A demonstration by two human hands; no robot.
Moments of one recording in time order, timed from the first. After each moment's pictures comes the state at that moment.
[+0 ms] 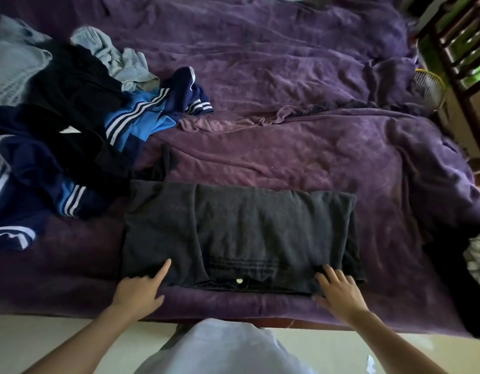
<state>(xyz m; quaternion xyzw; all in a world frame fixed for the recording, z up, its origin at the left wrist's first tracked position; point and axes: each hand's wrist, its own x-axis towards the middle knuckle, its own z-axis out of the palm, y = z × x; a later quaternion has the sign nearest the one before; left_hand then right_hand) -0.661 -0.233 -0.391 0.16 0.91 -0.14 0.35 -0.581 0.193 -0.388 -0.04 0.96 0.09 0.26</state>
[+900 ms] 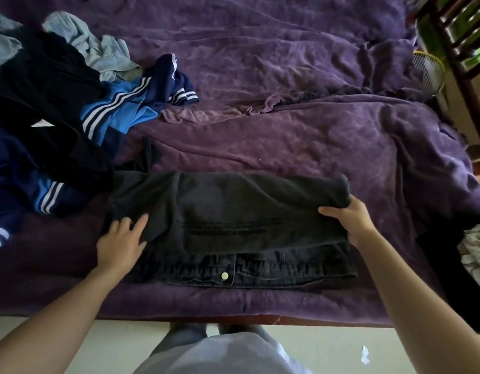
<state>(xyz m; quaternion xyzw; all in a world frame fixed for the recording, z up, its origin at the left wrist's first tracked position) -0.727 -0.204 -0.374 0.07 0.98 -0.05 0.15 -0.709 0.239 -0.335 0.39 0.71 -0.59 0.06</state>
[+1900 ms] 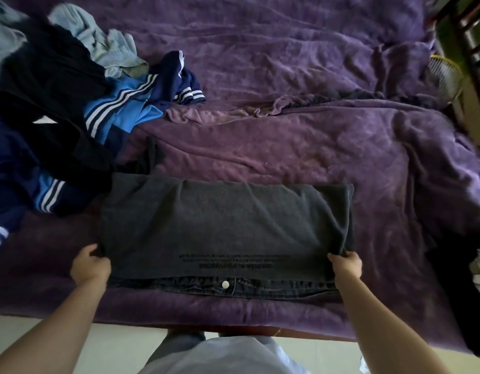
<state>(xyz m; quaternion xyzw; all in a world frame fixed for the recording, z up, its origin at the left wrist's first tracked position) -0.715 -0.246 -0.414 -0.48 0.80 0.34 0.07 -0.656 0.240 -0.430 0.63 0.69 -0.36 0.10</state>
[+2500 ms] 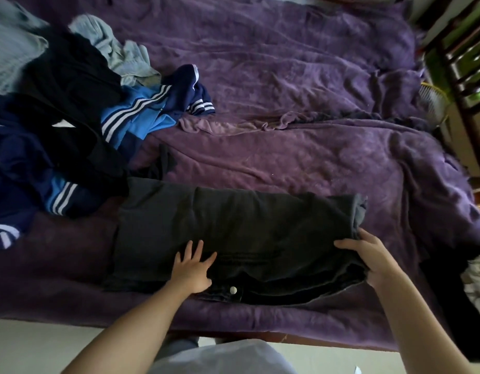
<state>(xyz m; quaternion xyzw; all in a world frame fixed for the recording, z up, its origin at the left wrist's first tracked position) -0.705 -0.120 -0.431 0.14 0.87 -0.01 0.47 -0.693 0.199 -0.283 0.44 0.61 -0.65 0.12</state>
